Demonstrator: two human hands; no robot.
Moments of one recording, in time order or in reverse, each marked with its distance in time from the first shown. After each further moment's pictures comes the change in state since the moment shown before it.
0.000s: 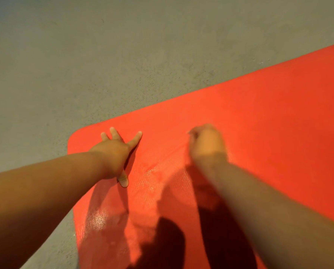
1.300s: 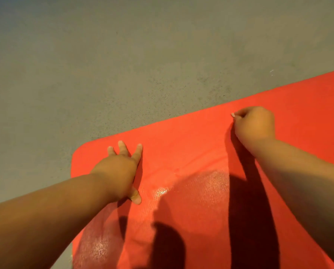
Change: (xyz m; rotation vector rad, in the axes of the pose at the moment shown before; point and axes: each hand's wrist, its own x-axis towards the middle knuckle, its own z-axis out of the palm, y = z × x) left_hand 0.005 -0.004 0.000 -0.010 0.045 -0.031; right_hand 0.097 0.038 -0.041 -0.063 0.233 0.142
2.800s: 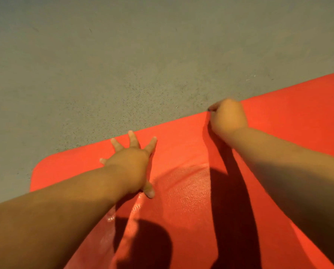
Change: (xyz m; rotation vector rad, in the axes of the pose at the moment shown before) left_hand 0.040 0.065 -0.043 -0.200 0.033 0.029; right_hand 0.053 0.001 -0.005 -0.100 -0.075 -0.194
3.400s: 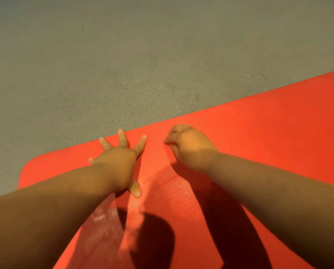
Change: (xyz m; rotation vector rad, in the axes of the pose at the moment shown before) left_hand 0.013 -0.002 0.000 0.052 -0.018 0.007; right_hand -0.054 -0.030 0.018 0.019 -0.292 -0.524
